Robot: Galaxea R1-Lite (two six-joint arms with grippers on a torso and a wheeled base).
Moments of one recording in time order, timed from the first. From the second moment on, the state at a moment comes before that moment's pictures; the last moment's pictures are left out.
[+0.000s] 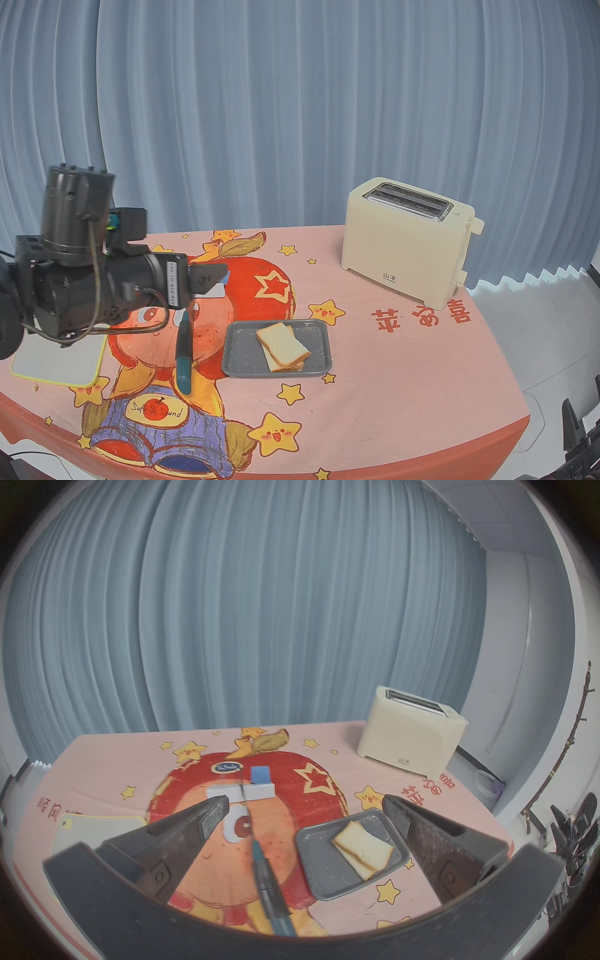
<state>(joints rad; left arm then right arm) -0.55 1.47 -0.93 -0.07 0.22 -0.24 0.00 0.02 -0.02 -0.01 0.03 0.01</state>
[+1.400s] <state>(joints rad) -0.19 0.15 -0.04 0.03 0.18 -0.12 0.00 0.02 -0.02 -0.01 0.03 0.01</state>
